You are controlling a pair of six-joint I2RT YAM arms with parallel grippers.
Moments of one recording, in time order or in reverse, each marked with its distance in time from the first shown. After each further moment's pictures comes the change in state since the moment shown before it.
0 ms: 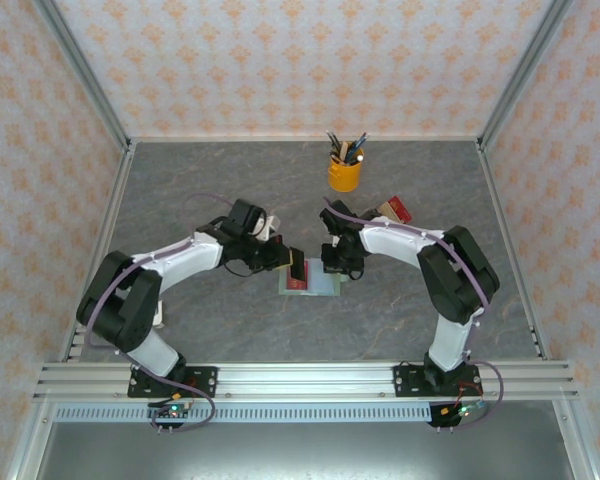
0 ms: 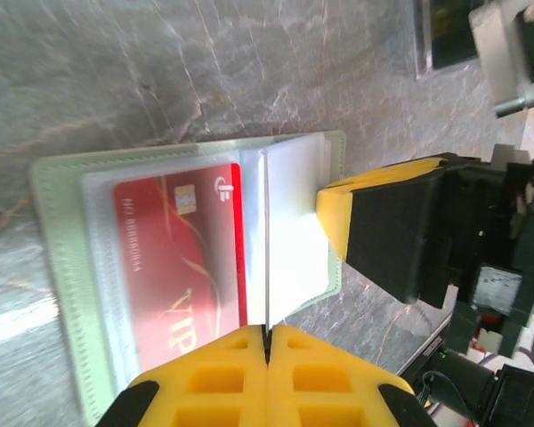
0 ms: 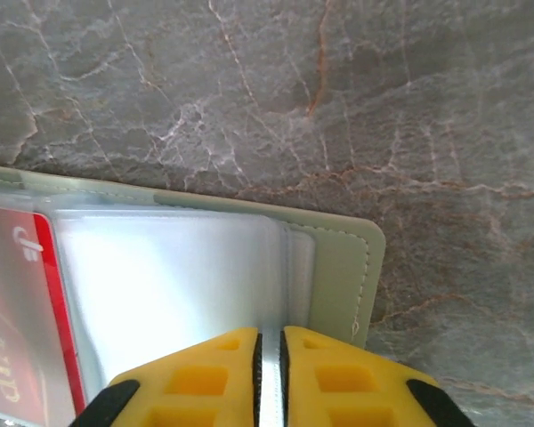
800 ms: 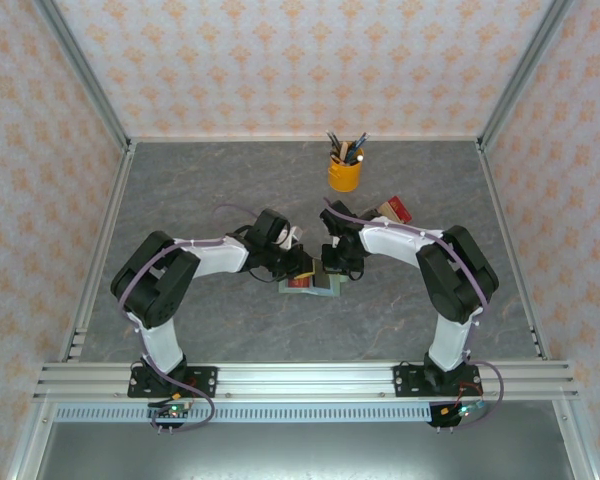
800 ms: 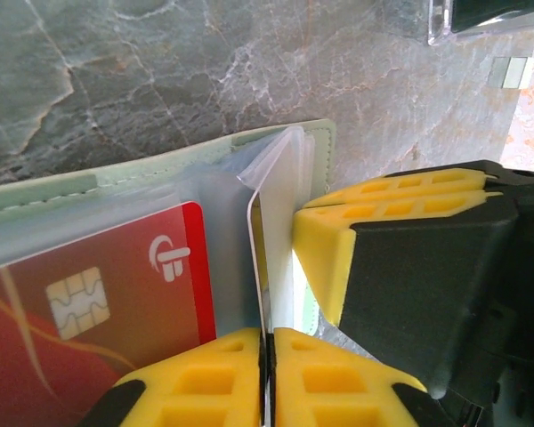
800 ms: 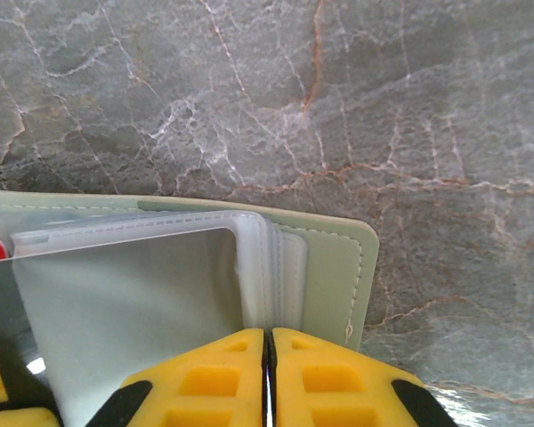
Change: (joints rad) left arm -0.120 0.230 0.014 0.269 0.066 -0.154; right arm 0.001 0.024 -0.006 0.004 -0.001 0.007
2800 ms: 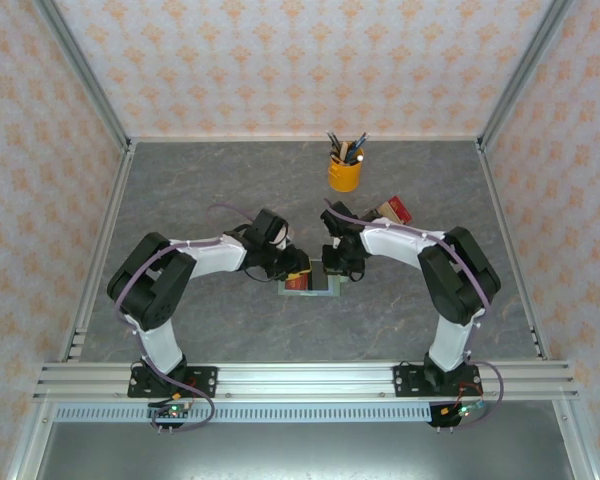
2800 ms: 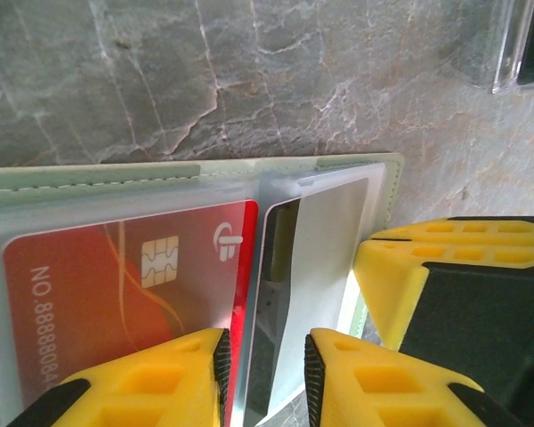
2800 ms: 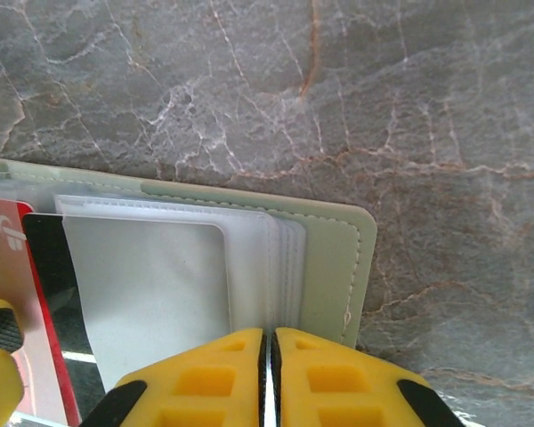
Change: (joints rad) left arm 0.009 -0.013 0.010 -0.097 -0.107 -0.056; right arm 0.000 -0.015 -0.009 0.000 -0.002 0.000
